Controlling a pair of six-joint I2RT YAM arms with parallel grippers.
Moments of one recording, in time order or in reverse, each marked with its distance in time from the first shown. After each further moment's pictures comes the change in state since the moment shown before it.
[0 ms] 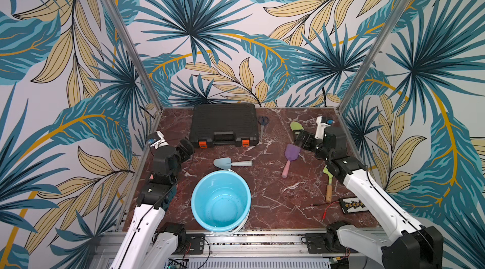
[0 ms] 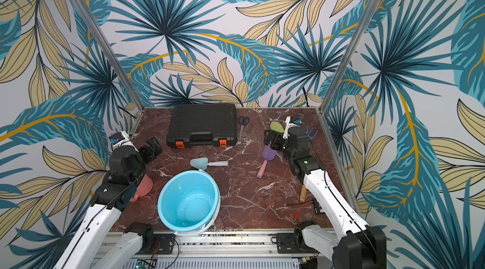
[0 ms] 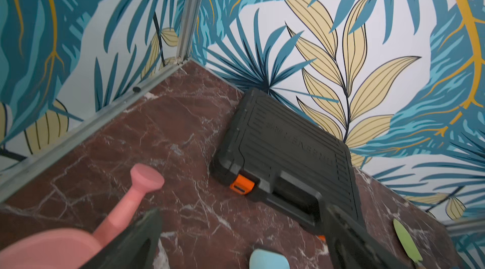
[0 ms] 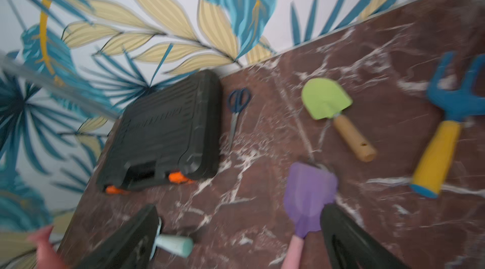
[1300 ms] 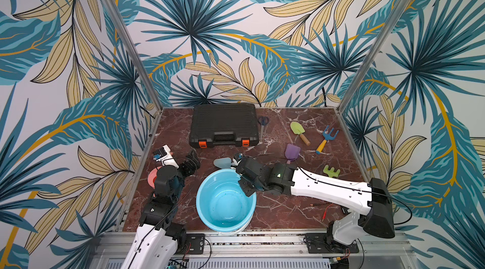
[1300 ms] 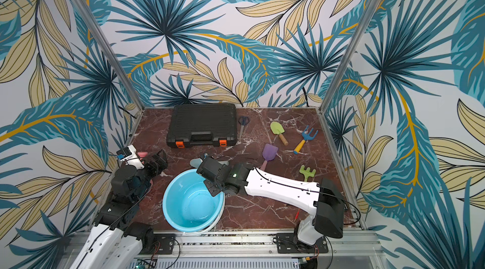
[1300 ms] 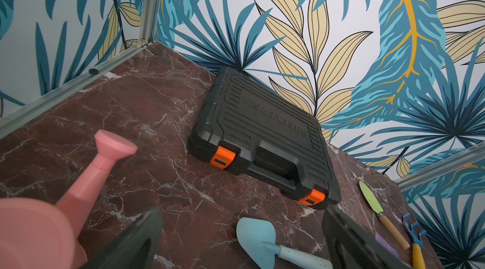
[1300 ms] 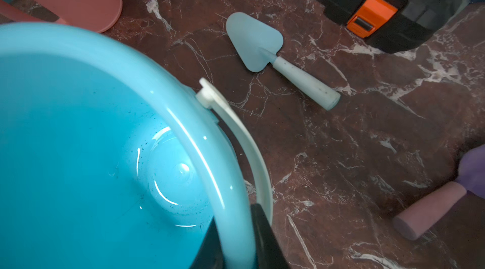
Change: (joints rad) left arm -0.035 -0.155 -0.195 0.113 0.087 0.016; right arm 0.848 0.415 0.429 -0.540 0.348 -0.086
